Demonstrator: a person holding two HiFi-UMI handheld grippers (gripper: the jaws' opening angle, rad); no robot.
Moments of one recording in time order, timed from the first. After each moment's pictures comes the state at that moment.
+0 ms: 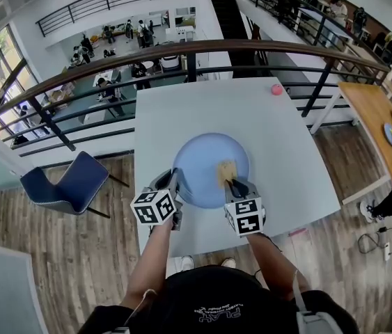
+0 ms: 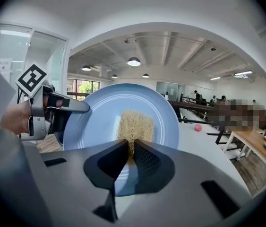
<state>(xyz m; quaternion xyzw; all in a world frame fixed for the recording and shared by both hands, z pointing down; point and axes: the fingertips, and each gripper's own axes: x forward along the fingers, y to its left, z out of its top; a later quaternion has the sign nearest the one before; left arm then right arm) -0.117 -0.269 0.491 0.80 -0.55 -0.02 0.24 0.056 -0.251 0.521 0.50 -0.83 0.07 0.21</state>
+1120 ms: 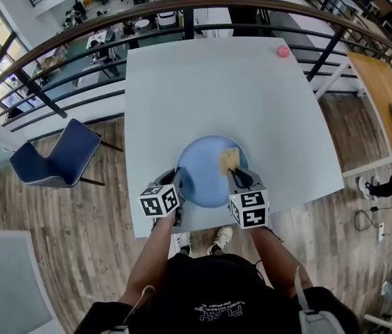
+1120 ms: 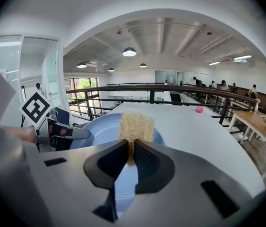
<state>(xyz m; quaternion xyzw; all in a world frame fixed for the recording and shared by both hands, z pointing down) -0.098 -0.237 0.633 0.76 -0.54 0.06 0.36 0.071 -0.231 0.584 0.49 -0.82 0.14 0.24</state>
